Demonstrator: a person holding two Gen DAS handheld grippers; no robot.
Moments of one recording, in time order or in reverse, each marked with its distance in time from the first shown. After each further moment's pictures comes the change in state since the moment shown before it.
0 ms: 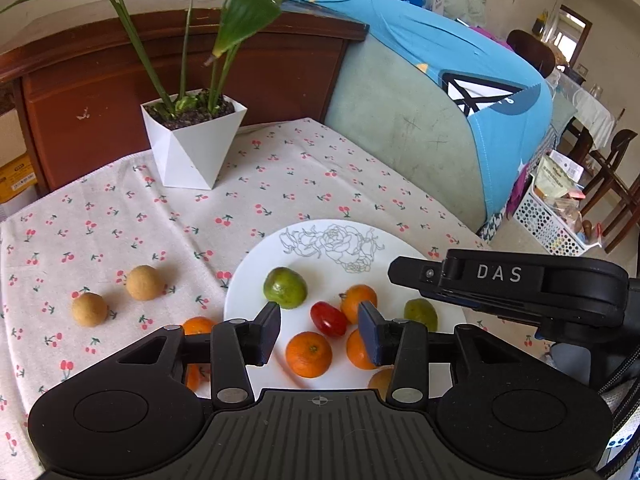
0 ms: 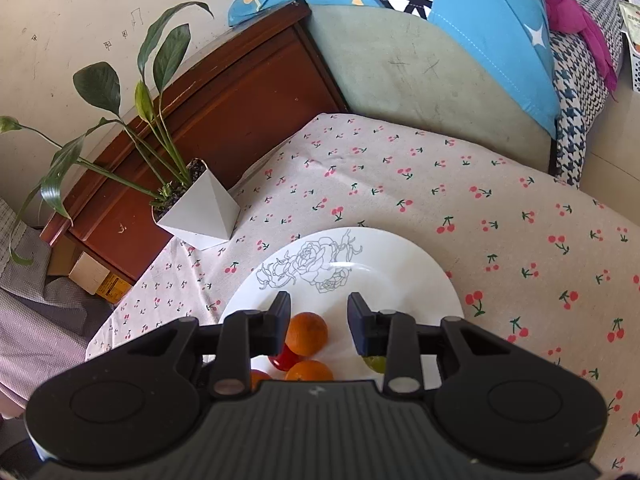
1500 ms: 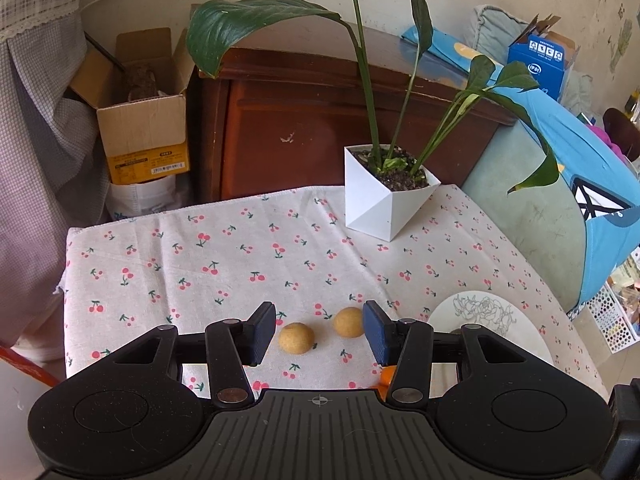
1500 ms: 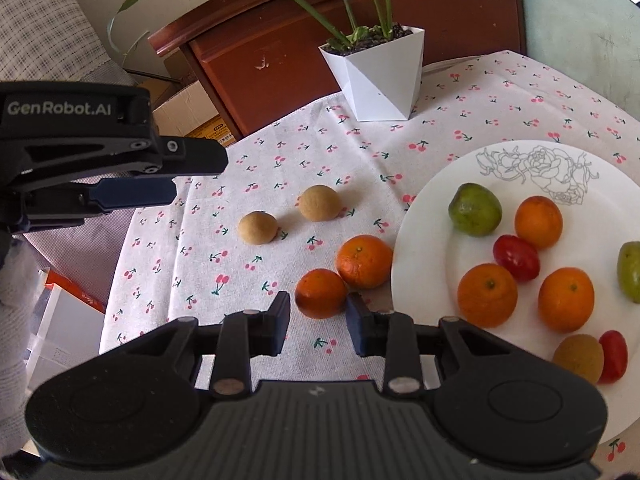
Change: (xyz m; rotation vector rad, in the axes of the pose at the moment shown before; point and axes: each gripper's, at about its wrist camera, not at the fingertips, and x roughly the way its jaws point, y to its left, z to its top) left arm -0.053 0.117 0.014 -0.228 -0.078 0.196; right arm 0.059 0.118 -0.089 -0.374 0.167 0.123
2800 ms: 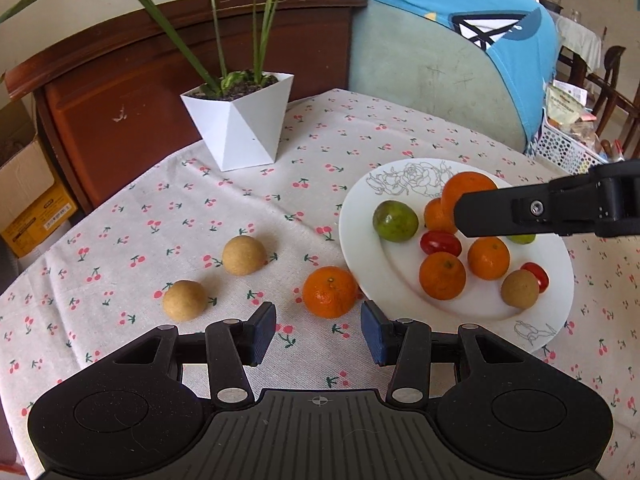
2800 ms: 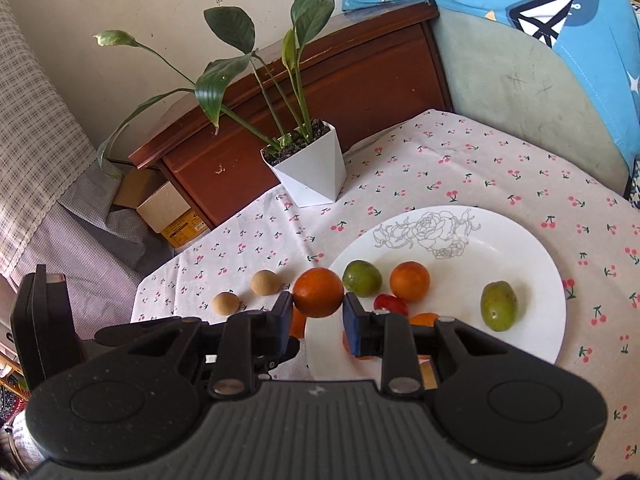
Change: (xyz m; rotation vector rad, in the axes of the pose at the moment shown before) left arm 0.044 -0.057 -0.065 0.497 0.066 -0.128; right arm -0.088 -0.058 0.017 0.147 -0.171 -0.003
